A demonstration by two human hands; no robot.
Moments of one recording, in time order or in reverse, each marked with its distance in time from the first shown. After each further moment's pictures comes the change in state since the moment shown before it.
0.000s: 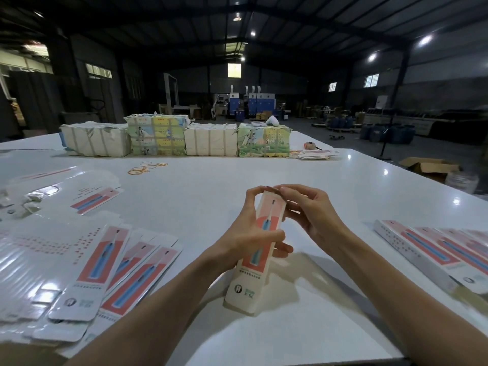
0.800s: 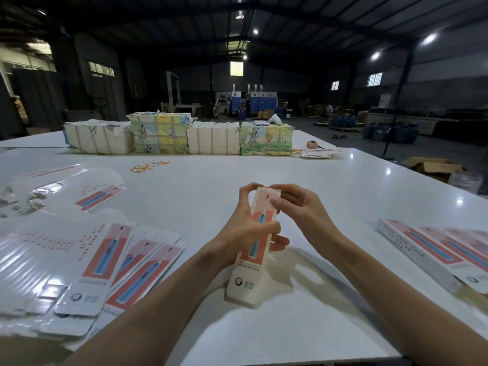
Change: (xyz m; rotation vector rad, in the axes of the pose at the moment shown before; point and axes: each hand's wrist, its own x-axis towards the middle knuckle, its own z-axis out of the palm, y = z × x) left_hand -0.002 0.004 -0.008 -0.122 0.062 -0.057; right_hand -0.005 0.012 0.011 -0.227 -0.055 -0.107
